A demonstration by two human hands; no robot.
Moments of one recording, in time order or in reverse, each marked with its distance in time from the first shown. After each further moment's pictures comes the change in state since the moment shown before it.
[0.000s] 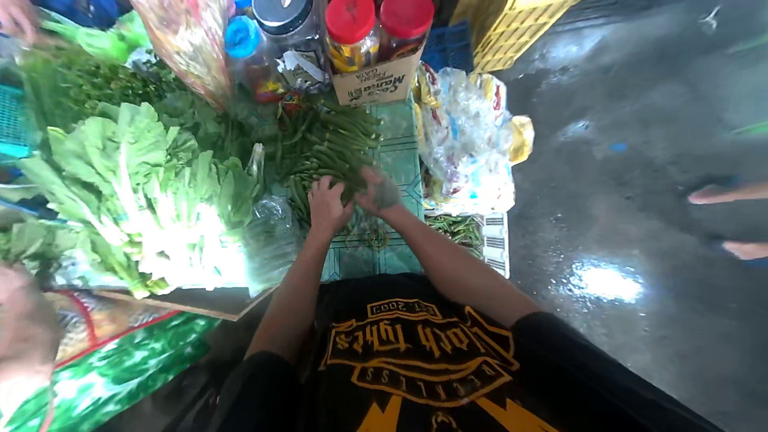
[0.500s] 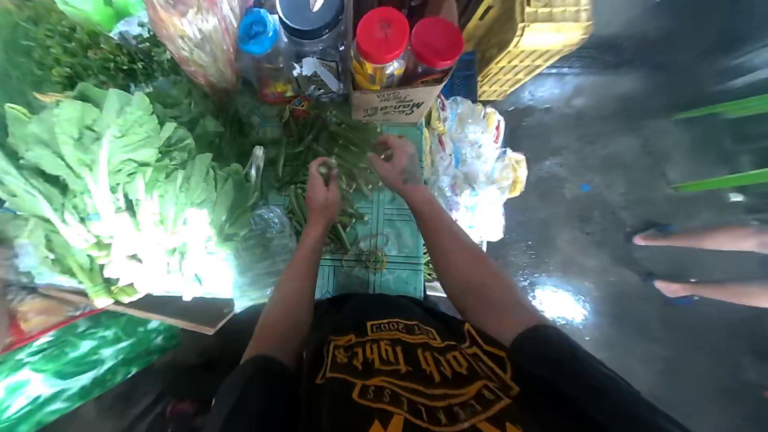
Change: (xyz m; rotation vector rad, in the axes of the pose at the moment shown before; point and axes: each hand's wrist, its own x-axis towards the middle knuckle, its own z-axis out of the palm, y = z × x) left_hand 0.047 -0.005 -0.029 -0.734 0.374 -0.062; right_hand 0.067 -0.022 -0.086 0.204 0.162 -0.050
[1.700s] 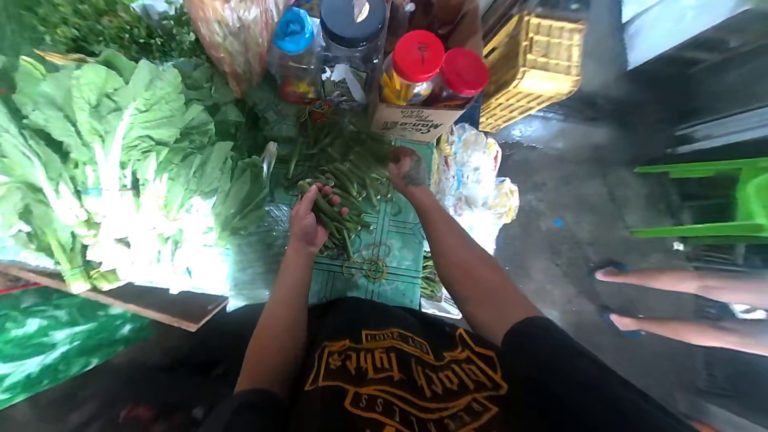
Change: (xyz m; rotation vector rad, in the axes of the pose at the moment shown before) left_hand -0.038 -0.006 -0.050 -1.290 0.037 -0.602; right_hand 0.039 0.023 0.020 -0.366 -0.003 0.014
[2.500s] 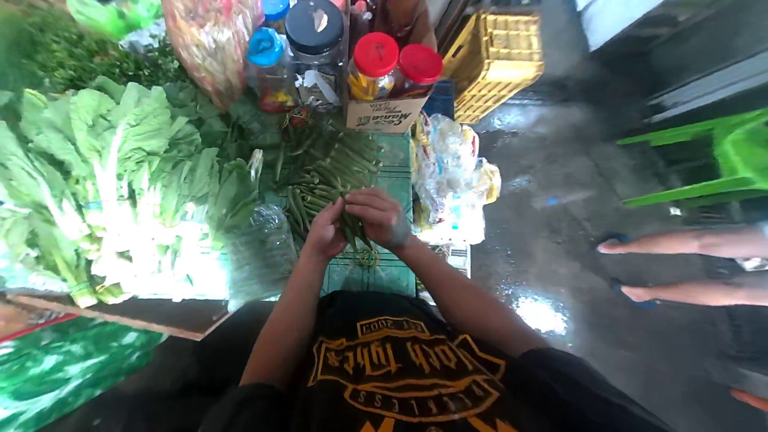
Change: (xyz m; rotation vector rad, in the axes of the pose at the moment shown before) left_hand -0.036 -0.044 0.016 0.126 -0.347 -0.257; right_hand -0.152 -0.024 0.010 0.333 0.446 -0.882
